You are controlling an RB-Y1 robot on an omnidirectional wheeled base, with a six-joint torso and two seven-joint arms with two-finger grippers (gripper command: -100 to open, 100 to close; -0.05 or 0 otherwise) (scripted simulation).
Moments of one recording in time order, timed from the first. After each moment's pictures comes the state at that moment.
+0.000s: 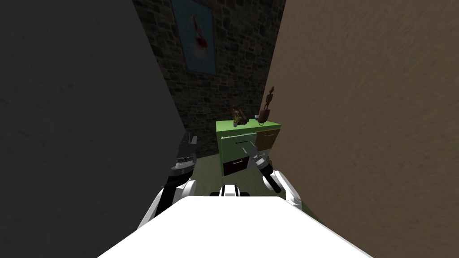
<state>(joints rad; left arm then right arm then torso) 0.48 -0.03 -0.05 -2.35 -0.12 -0.49 -0.04 0.22 -0.21 -0.01 -1.84 0.81 -0.60 1.35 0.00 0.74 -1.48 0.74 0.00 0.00</state>
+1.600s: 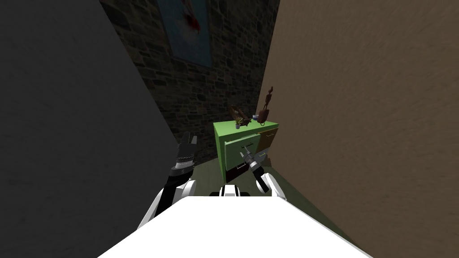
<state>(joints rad) 0.48 -0.03 -0.05 -2.35 -0.12 -0.49 -0.04 0.19 -0.01 -0.06 -1.63 1.04 -0.61 1.72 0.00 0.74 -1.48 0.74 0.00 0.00</state>
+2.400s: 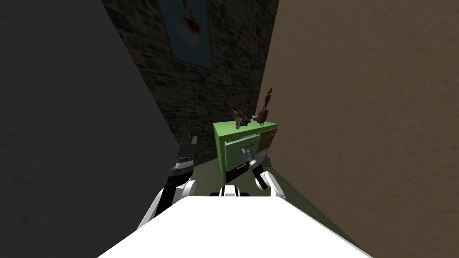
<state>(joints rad) 0.48 -0.03 -0.05 -2.35 -0.12 -0.49 -0.04 0.17 0.00 -0.05 -1.65 1.05 -0.59 1.70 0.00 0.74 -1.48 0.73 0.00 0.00</state>
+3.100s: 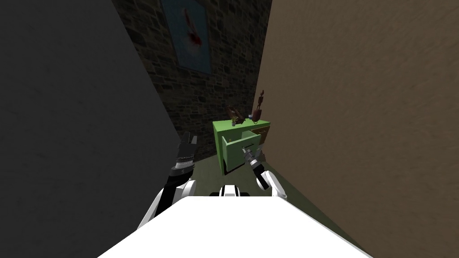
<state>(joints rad) 0.48 -0.02 -0.05 -2.35 -0.12 -0.49 -0.04 0.16 -0.03 -0.05 -1.67 1.06 -0.57 1.66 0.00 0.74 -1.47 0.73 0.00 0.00</state>
